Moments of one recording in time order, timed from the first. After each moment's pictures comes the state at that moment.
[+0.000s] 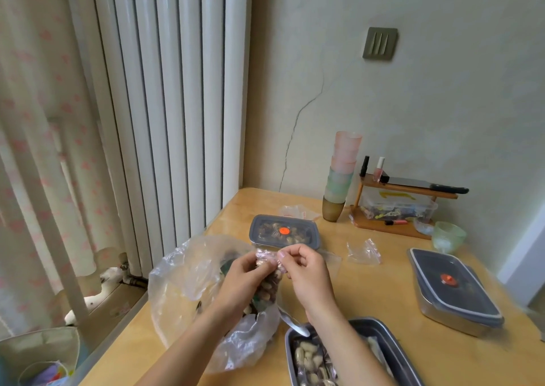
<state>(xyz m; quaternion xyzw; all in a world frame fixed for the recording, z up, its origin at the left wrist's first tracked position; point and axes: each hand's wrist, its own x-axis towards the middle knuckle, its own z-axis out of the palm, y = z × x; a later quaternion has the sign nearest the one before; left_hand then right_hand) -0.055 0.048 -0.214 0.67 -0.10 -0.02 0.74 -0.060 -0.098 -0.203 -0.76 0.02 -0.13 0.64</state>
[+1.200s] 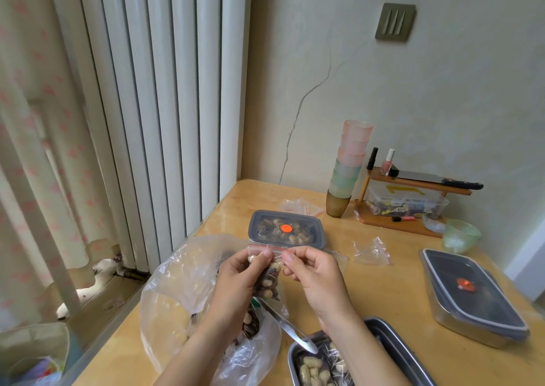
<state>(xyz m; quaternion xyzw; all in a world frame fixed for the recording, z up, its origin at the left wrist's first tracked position) -0.047 0.045 -0.216 0.59 -0.08 0.01 0.81 -0.055 -0.106 -0.197 -0.72 0.00 -0.09 0.69</state>
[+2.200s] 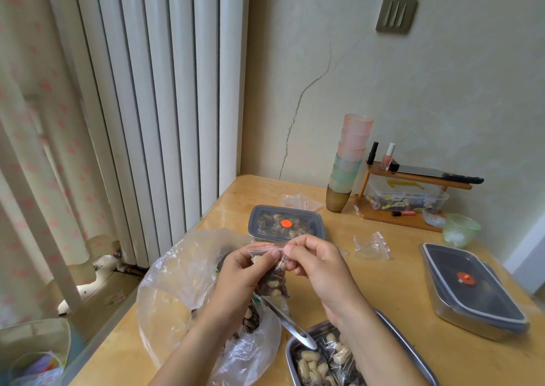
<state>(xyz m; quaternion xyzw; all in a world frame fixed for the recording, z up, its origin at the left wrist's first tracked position) -0.044 0.047 -0.217 0.58 -0.13 -0.01 0.80 -0.061 -0.107 -0.173 -0.74 -0.02 -0.05 0.67</state>
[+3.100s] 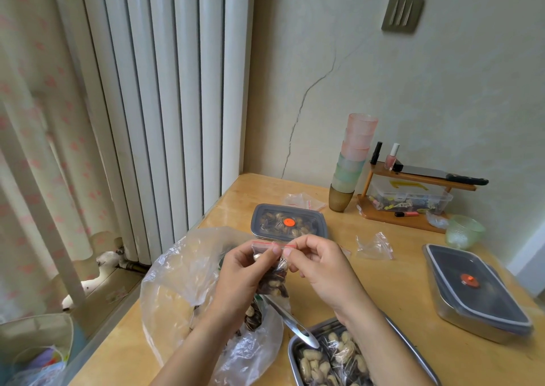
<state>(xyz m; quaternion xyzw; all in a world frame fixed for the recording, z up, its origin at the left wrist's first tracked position) -0.058 0.046 -0.202 0.57 -0.12 0.02 0.82 -0.066 -0.110 -0.168 -0.80 -0.06 -0.06 0.60</state>
